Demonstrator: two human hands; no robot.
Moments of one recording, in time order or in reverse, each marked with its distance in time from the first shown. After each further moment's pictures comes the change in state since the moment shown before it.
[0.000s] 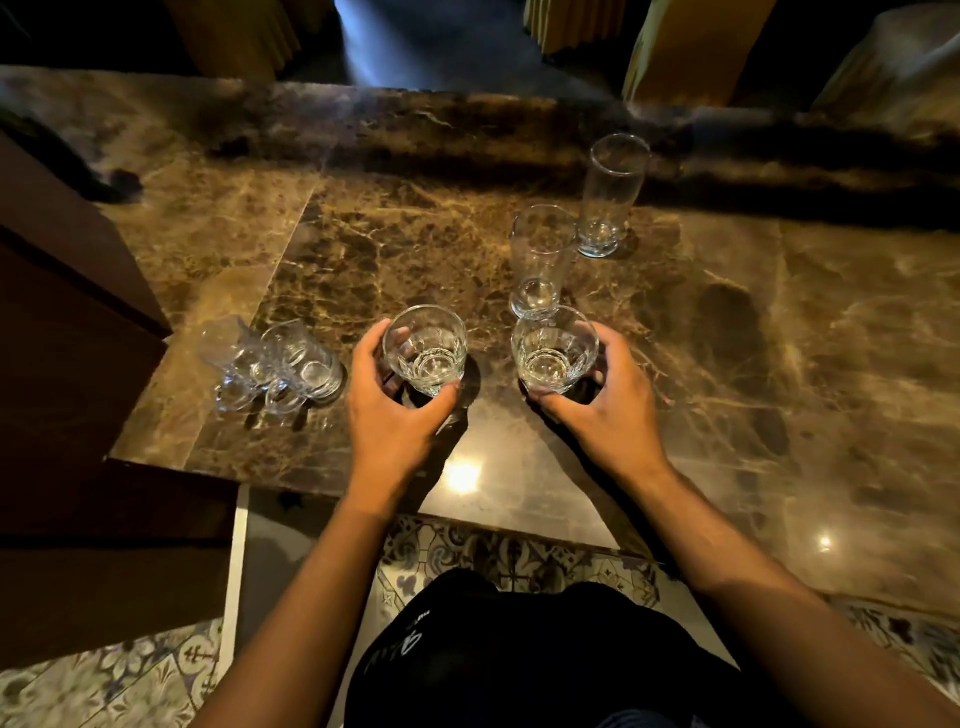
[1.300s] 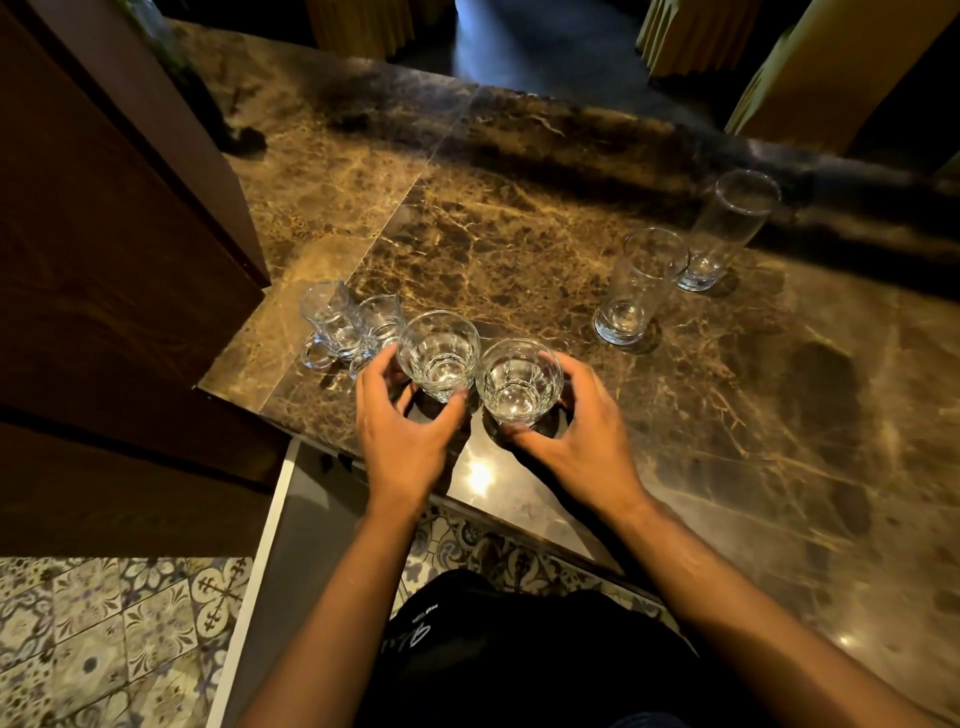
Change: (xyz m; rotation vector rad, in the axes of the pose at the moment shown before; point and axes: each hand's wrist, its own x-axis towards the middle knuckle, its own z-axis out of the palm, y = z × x) left_hand -0.023 -0.023 -0.036 0.000 0.331 -0.079; right_hand -0.011 -0.023 0.071 0.063 -0.302 -0.093
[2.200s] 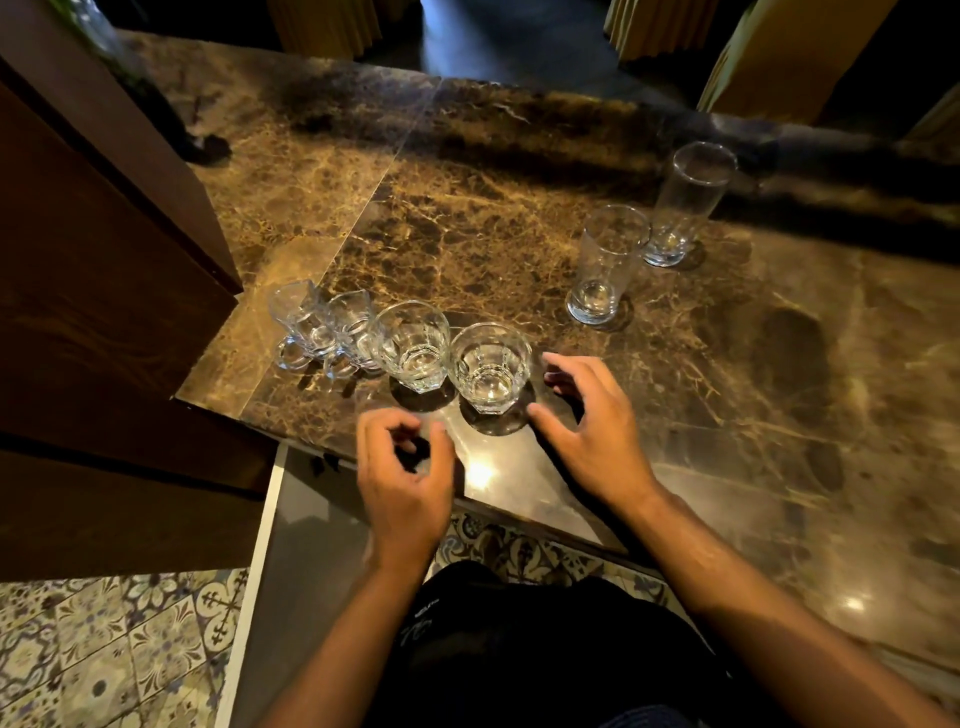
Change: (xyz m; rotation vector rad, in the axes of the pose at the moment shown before) left_hand -0.061 0.018 -0.002 0.145 0.030 0.284; right_hand -0.016 0.014 -0.029 -0.118 0.031 -0.038
